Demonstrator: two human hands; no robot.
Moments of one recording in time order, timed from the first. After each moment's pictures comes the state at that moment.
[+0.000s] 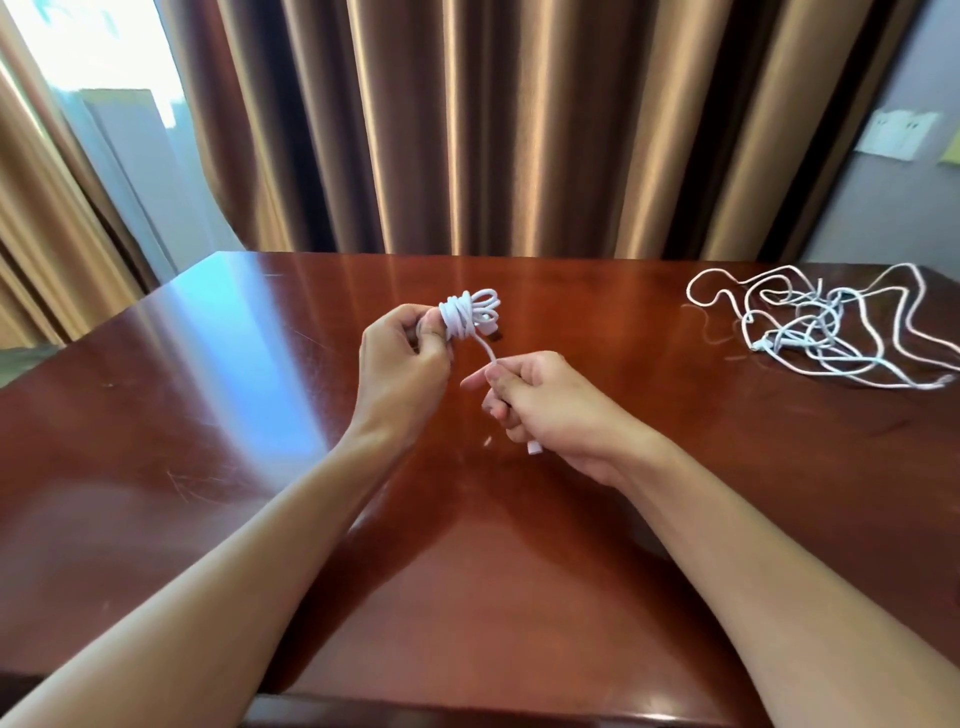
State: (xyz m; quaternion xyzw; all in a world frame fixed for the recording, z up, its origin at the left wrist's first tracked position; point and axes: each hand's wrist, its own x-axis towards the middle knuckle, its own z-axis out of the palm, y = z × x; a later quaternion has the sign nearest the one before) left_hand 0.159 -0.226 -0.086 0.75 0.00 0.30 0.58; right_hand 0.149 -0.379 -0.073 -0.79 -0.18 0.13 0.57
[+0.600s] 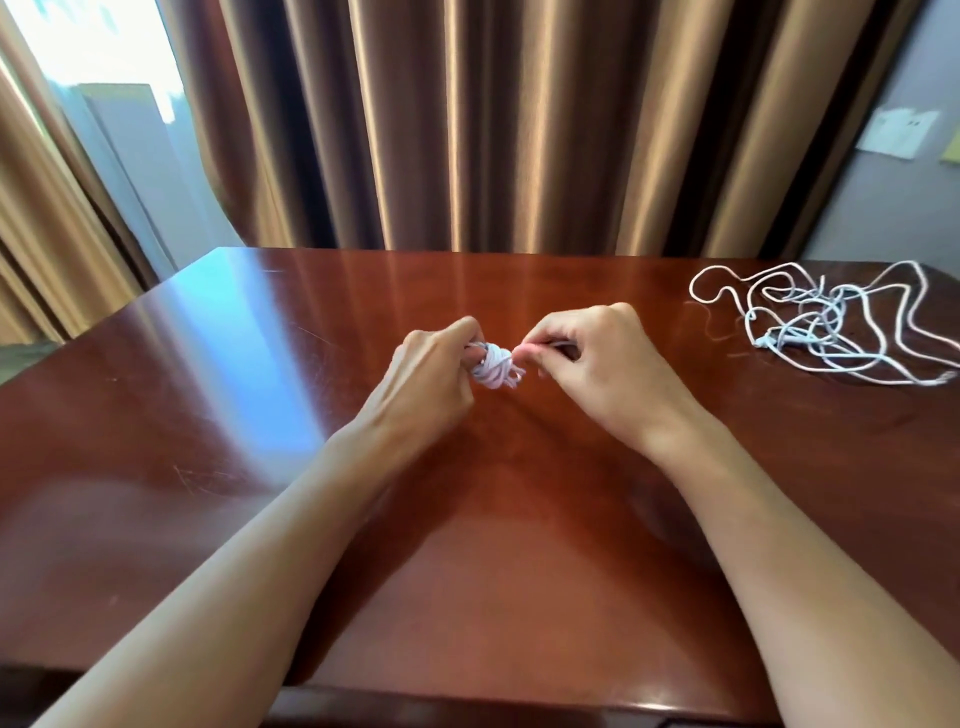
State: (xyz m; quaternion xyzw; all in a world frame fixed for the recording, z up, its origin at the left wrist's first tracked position) left_hand 0.158 -0.219 -0.090 0.90 -0.16 0.27 0.29; right_hand 0.163 -0.412 -0.059 -0.88 -0.30 -0.21 0.31
